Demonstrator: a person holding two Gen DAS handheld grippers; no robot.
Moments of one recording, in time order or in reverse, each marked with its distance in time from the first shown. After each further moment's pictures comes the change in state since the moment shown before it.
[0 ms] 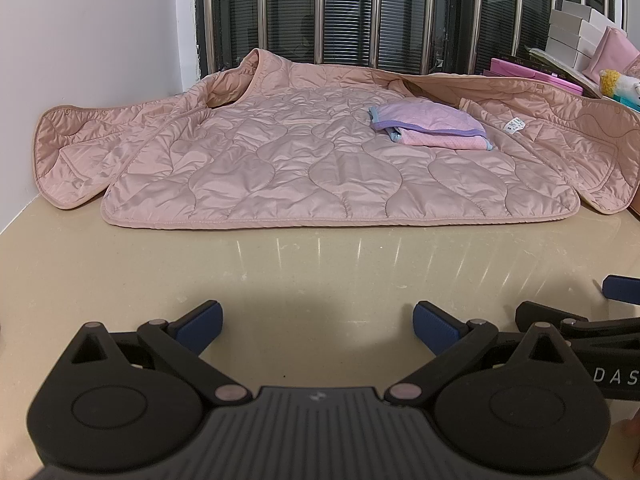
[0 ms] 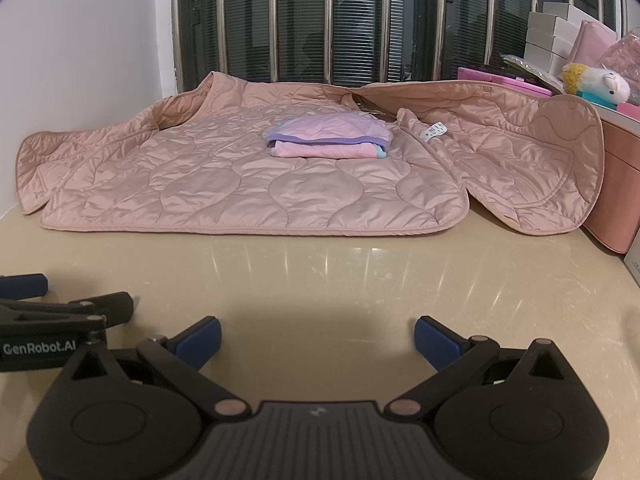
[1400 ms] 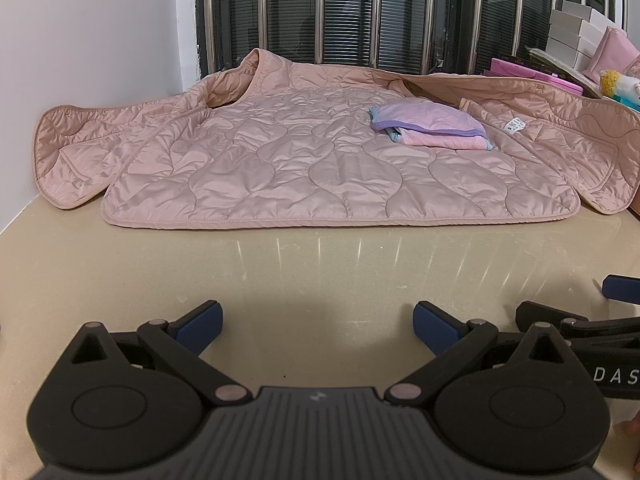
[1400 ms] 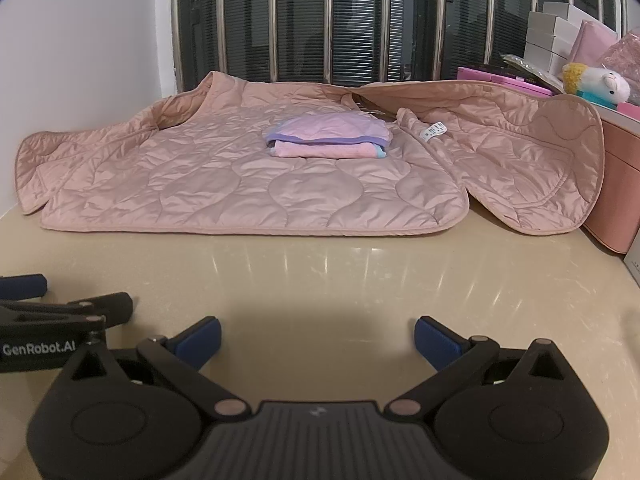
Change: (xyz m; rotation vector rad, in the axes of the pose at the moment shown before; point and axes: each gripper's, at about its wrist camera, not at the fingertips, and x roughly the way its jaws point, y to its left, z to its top) left arm 0.000 0.000 0.000 0.000 0.000 -0.004; right arm 0.000 0.000 0.000 0.000 -0.001 -0.002
